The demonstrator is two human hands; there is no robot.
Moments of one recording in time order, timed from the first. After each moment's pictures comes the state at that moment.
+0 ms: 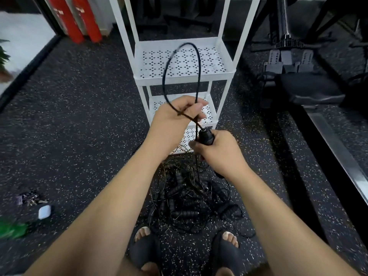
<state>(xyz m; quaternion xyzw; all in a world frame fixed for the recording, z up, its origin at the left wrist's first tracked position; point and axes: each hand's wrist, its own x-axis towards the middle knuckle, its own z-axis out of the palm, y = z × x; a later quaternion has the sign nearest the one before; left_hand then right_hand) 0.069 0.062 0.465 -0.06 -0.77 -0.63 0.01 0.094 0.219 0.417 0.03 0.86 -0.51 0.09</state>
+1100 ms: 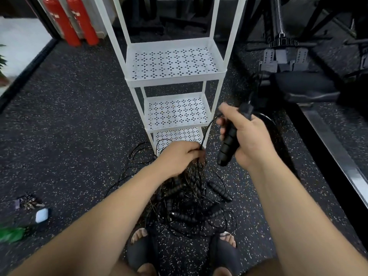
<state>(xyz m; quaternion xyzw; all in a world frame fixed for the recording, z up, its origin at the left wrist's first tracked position) 0.071 0.079 0.371 -0.12 -0.91 -0.35 -0.19 0.084 0.268 0.454 0.16 0.58 -0.80 0.02</state>
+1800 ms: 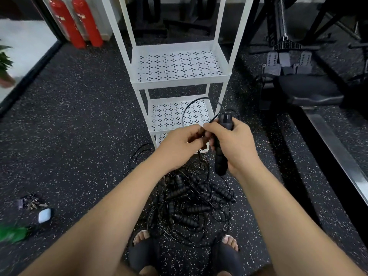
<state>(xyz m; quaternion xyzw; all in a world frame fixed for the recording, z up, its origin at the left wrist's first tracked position) 0.072 0.072 0.414 -0.11 -0.86 -0.49 -0.12 0.089 0.236 0.446 0.12 0.68 -0.72 0.02</state>
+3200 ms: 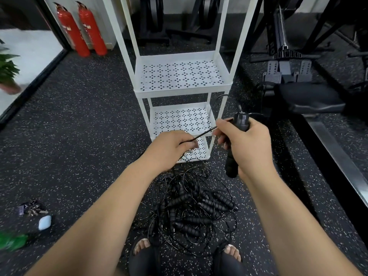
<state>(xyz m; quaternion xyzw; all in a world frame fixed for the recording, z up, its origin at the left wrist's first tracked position) 0.053 0.039 0.420 -0.14 -0.92 -0.35 -0.10 0.090 0.246 0.469 0.13 0.70 -0.70 -0.07</state>
